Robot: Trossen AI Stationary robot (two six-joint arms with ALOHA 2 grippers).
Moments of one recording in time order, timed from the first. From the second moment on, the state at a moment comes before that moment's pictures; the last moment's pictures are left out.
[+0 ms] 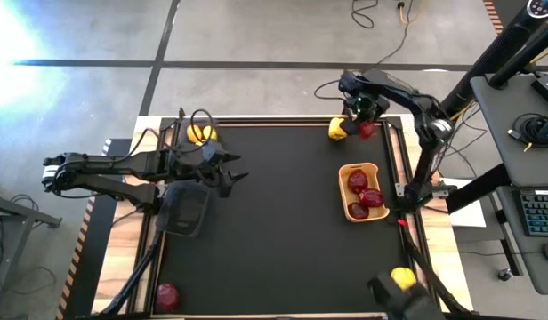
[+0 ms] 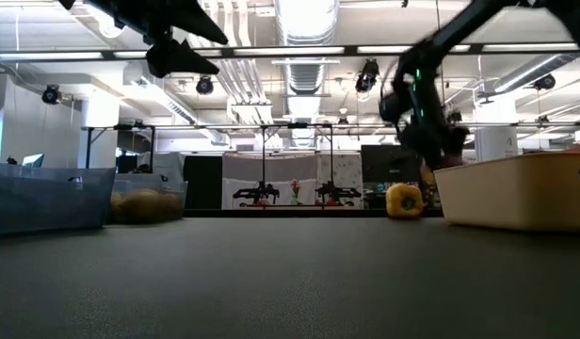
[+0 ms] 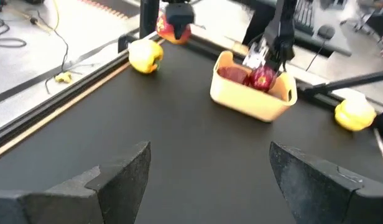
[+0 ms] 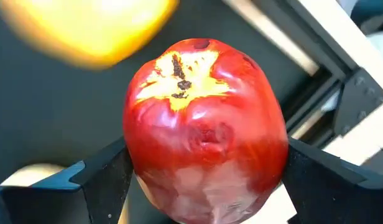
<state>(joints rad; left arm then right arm) 0.06 0.98 0.79 -0.22 -0.23 -0.36 -0.98 1.88 1.55 -1.37 0.12 0.00</state>
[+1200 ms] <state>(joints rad) -0.11 0.98 0.79 -0.04 -0.20 -0.45 -0.35 1.40 0.96 -1.18 0.13 0.55</state>
